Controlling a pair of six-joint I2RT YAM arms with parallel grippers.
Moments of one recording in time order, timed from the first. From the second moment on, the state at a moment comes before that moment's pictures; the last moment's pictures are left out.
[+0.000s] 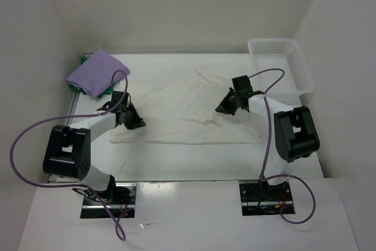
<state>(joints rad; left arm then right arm) -0.11 1.50 0.74 -0.24 0.19 -0.69 0.26 1.67 0.97 -0.26 -0.20 0.93</state>
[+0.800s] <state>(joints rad) -0.07 1.45 0.76 -0.28 0.18 -0.69 0.29 1.45 0.80 -0.31 -0.11 0.96</state>
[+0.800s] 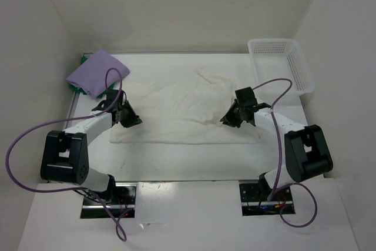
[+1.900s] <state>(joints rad) -0.07 1.46 0.76 -0.28 0.18 -0.69 0.29 1.68 0.89 -0.23 -0.18 0.96</state>
